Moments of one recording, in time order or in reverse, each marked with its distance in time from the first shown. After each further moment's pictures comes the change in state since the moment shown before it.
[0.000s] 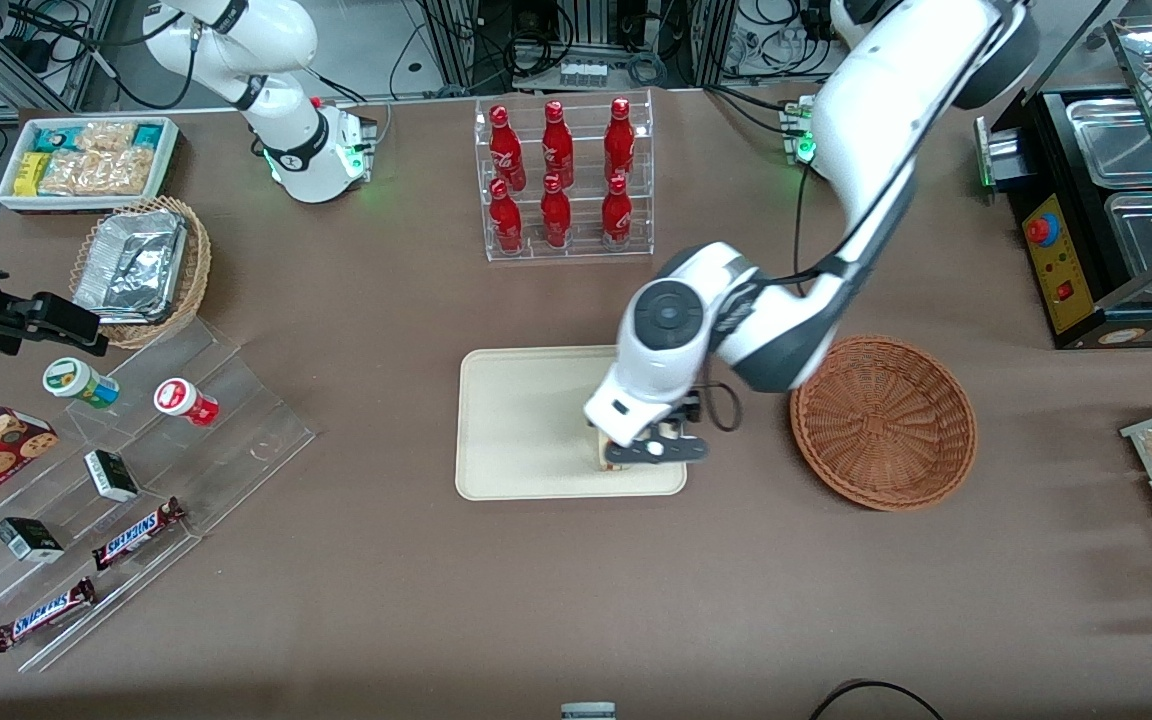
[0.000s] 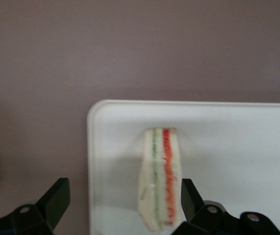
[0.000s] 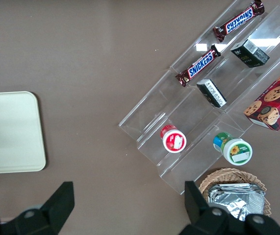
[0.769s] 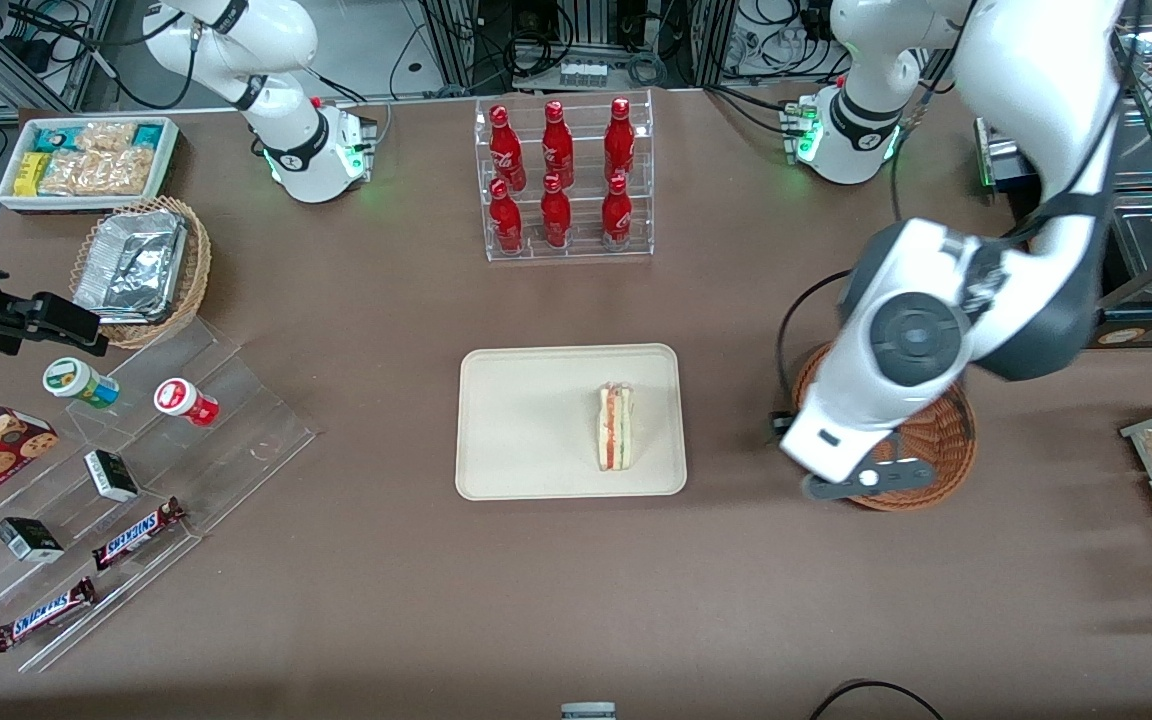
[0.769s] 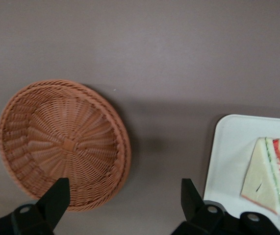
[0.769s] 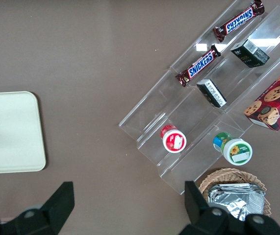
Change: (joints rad) arm 0.262 -0.182 0.003 0.003 -0.058 -0.310 0.245
